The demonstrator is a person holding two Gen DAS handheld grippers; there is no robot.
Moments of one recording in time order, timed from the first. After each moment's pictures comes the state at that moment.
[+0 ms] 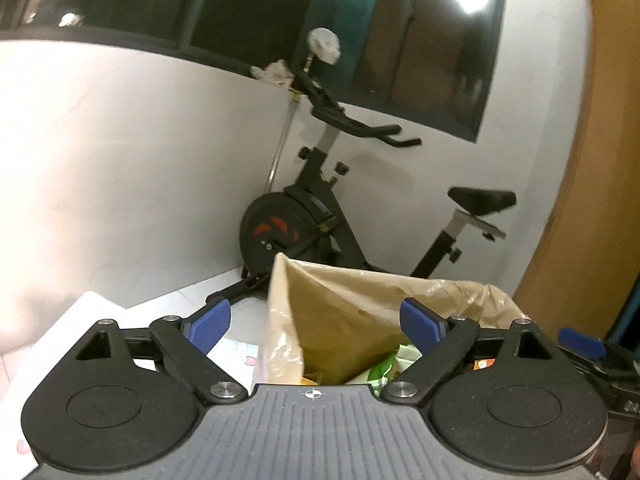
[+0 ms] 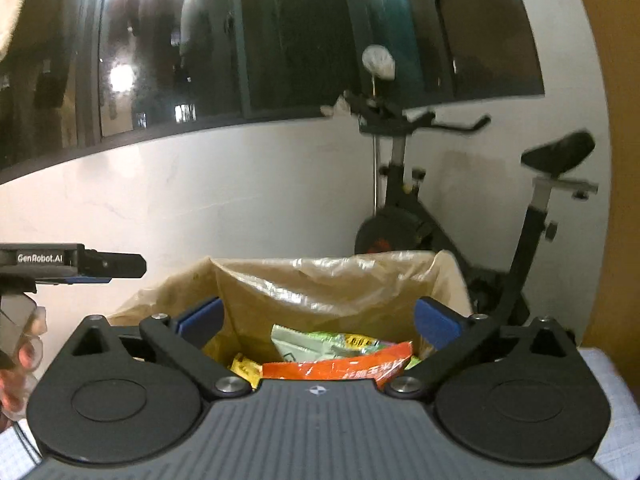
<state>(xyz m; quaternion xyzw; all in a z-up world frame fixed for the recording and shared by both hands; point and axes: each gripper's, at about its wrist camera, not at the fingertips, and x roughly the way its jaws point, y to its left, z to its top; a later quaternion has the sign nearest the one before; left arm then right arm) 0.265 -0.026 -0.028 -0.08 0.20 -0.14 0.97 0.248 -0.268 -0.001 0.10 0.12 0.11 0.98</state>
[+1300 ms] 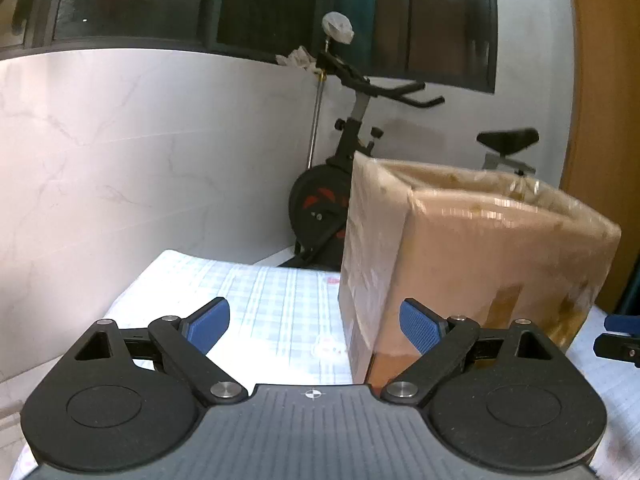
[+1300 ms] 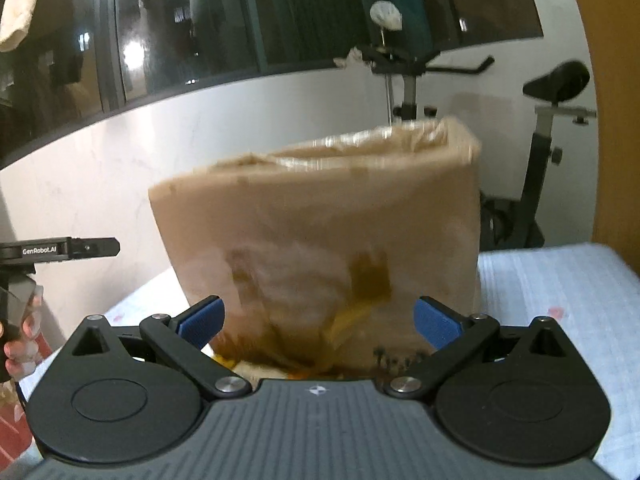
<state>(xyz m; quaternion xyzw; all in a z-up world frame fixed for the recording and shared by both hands) 0.180 0.028 -0.097 0.01 0.21 -0.10 0.97 0.158 -0.245 -0.085 0.13 0.20 0.15 0.96</state>
